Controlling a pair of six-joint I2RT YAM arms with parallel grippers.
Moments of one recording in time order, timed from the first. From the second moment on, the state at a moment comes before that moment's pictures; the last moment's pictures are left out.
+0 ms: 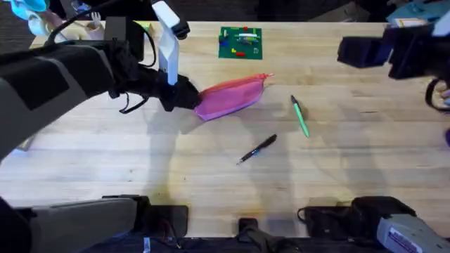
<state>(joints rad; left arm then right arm) 0.00 1.46 0.90 -0.62 0.69 0.83 0.00 0.90 1.04 -0.71 -0.14 -0.02</state>
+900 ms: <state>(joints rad) 0.00 1.46 0.90 -0.62 0.69 0.83 0.00 1.15 1.19 -0.78 -0.48 -0.59</state>
